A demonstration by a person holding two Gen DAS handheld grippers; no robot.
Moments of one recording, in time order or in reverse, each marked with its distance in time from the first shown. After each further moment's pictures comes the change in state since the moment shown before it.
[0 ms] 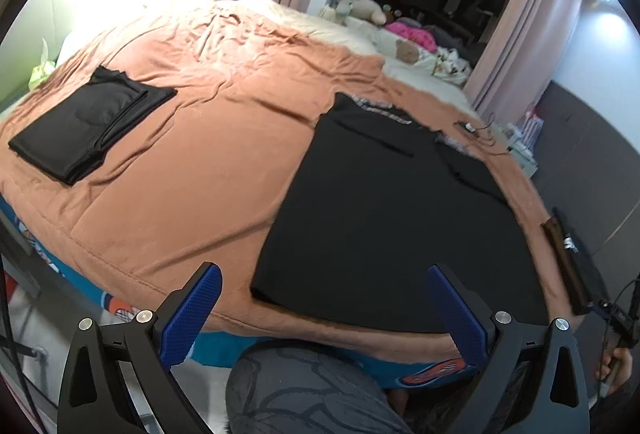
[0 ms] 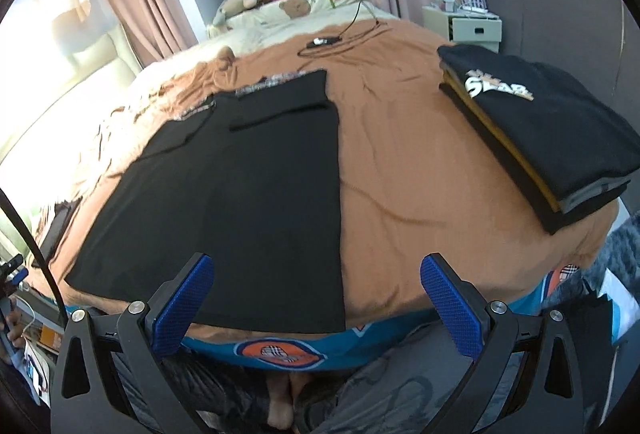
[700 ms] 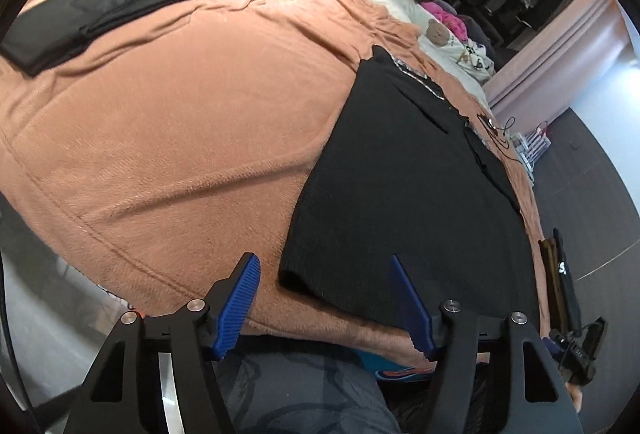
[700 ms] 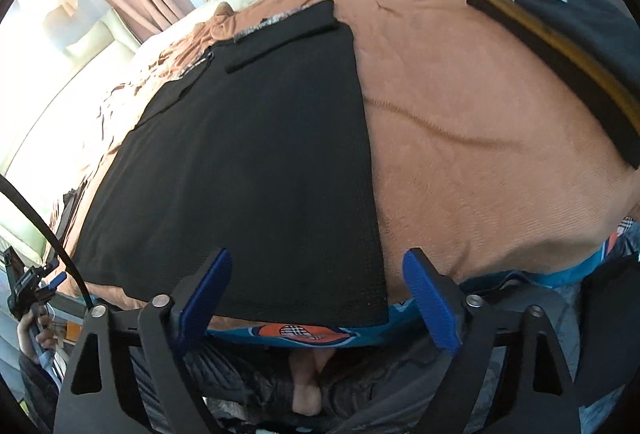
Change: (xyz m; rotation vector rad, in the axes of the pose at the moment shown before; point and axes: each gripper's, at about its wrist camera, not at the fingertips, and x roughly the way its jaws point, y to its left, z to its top) left arm 0.077 0.066 -0.017 -0.216 0.158 -0.082; right arm 0.072 -0.021 -0.004 0.122 0.156 0.105
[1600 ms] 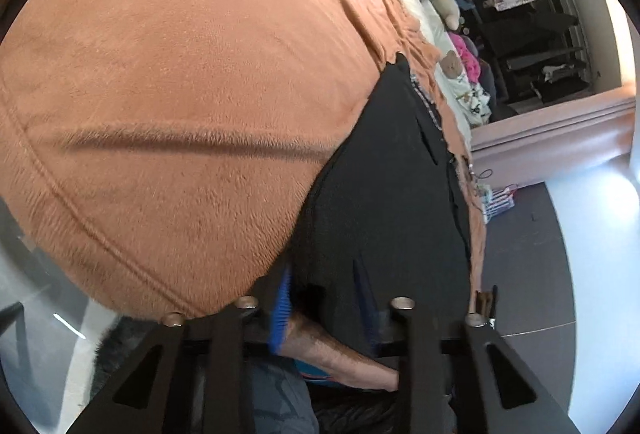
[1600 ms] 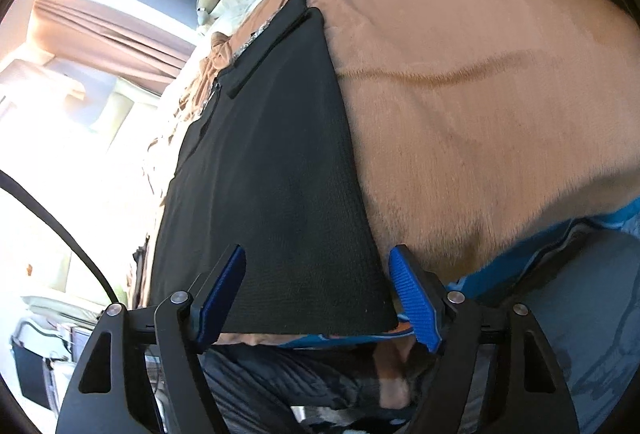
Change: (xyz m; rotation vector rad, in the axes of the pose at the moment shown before) left arm 0.019 0.035 -0.002 -0.334 0.068 -0.193; right arm 0.021 -0.063 -0.019 0.319 0.024 0.274
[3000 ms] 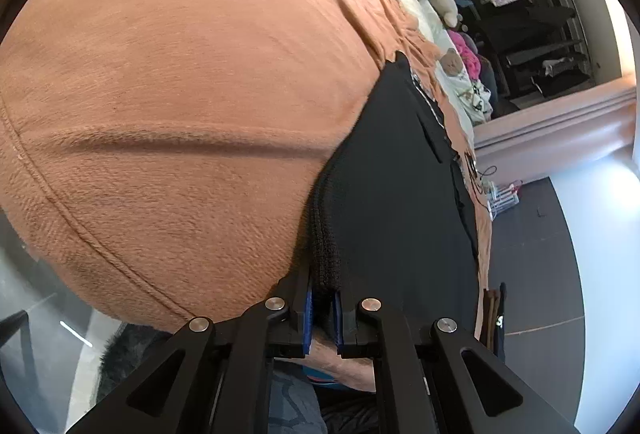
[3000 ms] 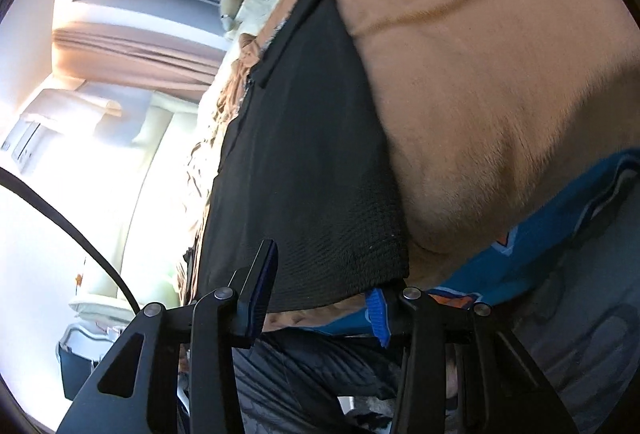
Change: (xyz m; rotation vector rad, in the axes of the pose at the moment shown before) left arm 0.008 0.002 -0.001 0.019 -0.016 0.009; right arm 0.039 -0.042 -0.018 0.103 -0.001 0.186
